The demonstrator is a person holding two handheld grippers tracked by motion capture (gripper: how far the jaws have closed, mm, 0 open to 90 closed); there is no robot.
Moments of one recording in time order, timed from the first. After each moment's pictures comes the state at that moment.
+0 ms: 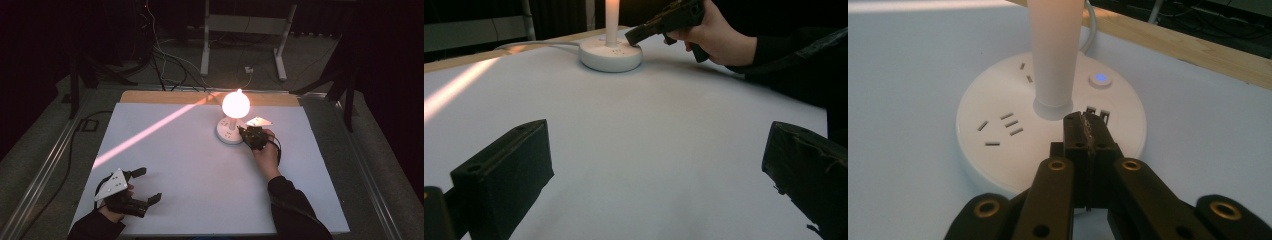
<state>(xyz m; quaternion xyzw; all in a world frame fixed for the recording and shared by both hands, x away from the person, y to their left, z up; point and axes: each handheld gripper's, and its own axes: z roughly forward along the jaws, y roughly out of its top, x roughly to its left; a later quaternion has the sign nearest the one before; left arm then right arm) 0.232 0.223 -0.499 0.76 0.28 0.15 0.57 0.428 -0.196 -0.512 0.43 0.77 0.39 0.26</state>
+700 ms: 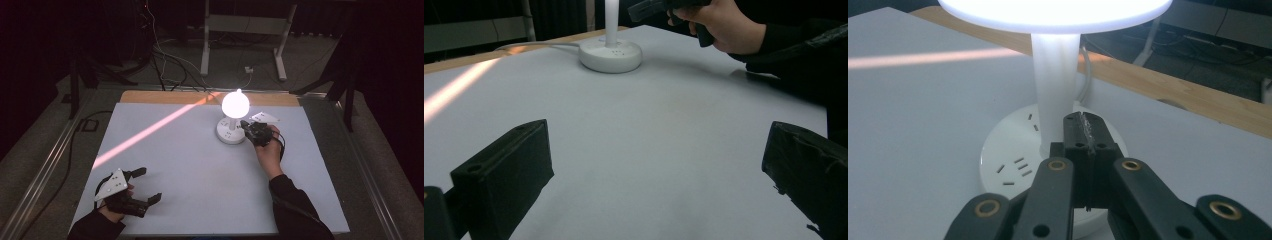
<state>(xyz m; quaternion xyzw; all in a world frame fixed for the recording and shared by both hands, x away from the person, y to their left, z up) 0.232 0.224 -0.499 0.76 0.28 0.15 0.57 0.420 -0.199 -0.480 0.42 0.75 0.43 0.27</state>
